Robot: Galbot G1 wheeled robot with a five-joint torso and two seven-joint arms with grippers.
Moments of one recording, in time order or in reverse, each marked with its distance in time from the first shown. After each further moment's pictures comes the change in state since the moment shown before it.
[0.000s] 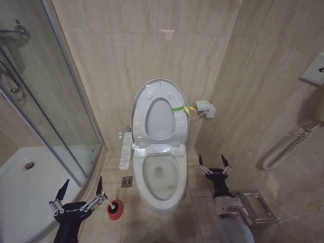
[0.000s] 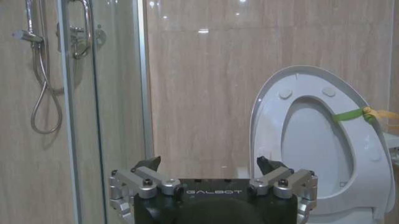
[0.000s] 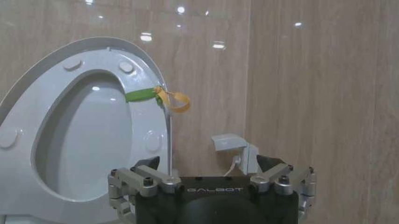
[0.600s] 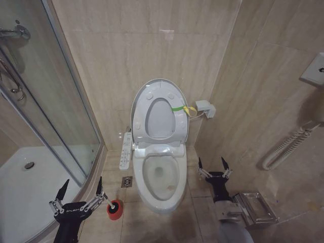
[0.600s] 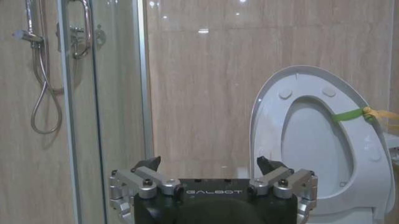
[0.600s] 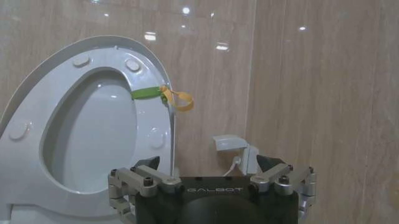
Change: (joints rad) left arm 0.000 0.000 0.000 0.000 0.000 0.000 0.000; right arm -0.044 0.034 0.013 0.016 -0.061 0.026 -0.024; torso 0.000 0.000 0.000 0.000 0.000
